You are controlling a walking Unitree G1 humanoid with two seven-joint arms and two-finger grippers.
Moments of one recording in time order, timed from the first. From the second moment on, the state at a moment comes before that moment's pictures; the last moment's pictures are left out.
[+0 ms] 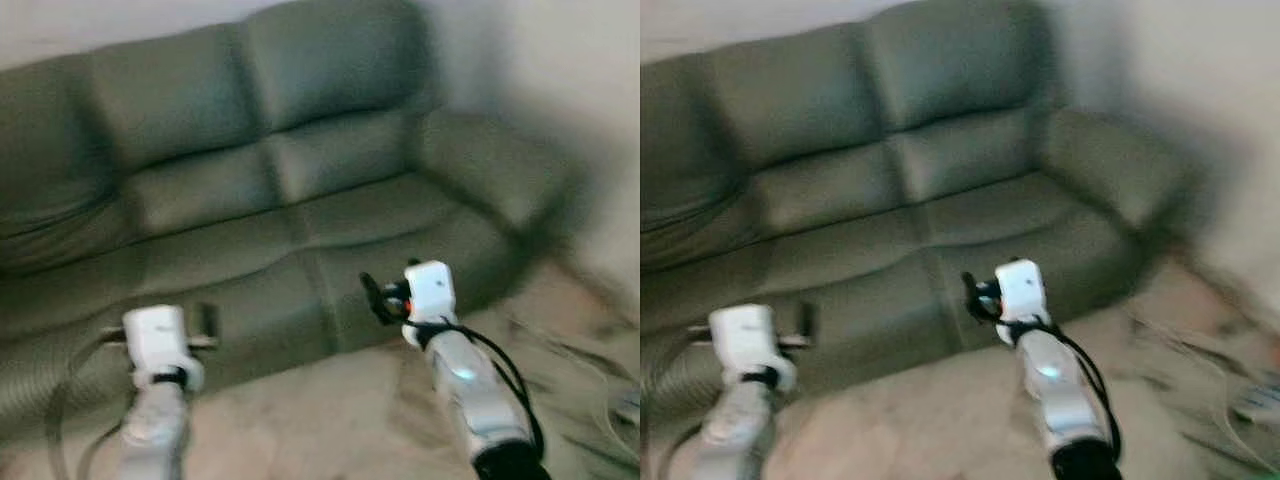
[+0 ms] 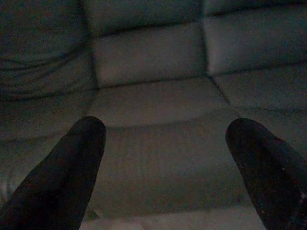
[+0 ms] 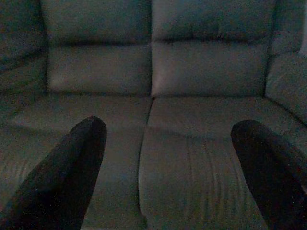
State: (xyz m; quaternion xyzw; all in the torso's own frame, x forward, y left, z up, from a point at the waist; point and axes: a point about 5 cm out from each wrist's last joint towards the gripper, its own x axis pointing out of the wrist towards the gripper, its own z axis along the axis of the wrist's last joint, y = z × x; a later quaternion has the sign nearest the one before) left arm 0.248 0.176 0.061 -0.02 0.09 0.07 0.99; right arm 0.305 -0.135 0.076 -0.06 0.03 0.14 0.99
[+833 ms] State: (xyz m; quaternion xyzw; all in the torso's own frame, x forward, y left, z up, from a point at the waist) left arm 0.249 0.177 0.057 -0.02 0.11 0.06 0.99; right arm 0.251 -0.197 0.051 -0.08 0.10 0.05 0.99
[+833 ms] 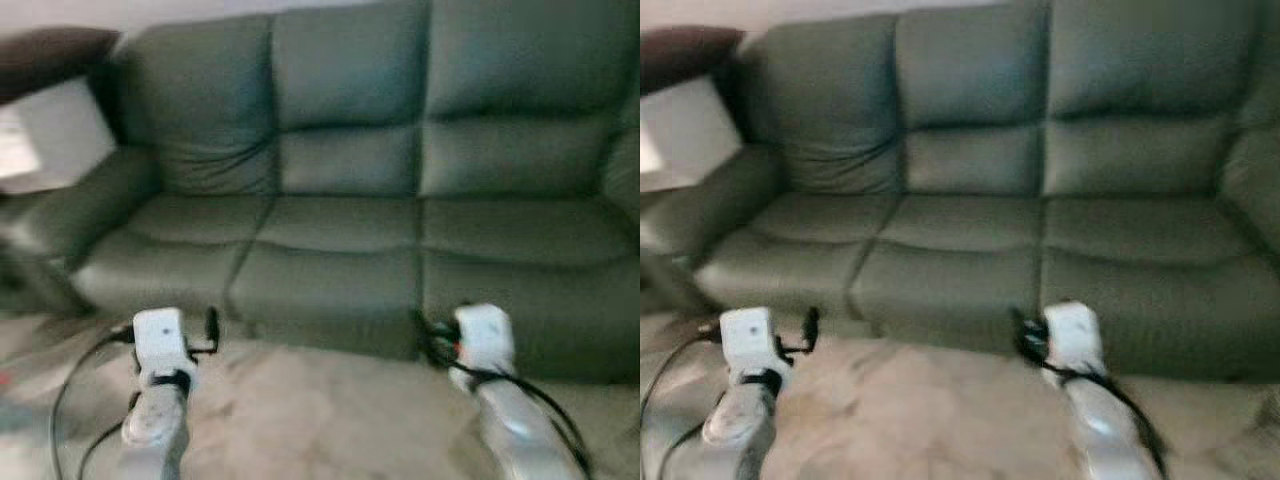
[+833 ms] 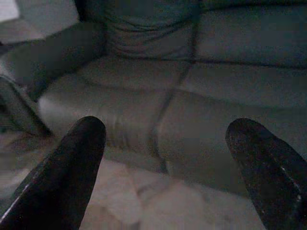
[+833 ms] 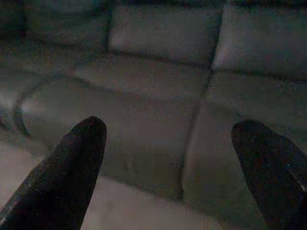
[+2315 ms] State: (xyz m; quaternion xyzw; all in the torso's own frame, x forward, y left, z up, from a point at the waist) left arm 0.250 0.204 0.053 0.00 0.09 0.16 0.98; right arm 0.299 -0.168 0.084 -0.09 0.04 0.12 0.99
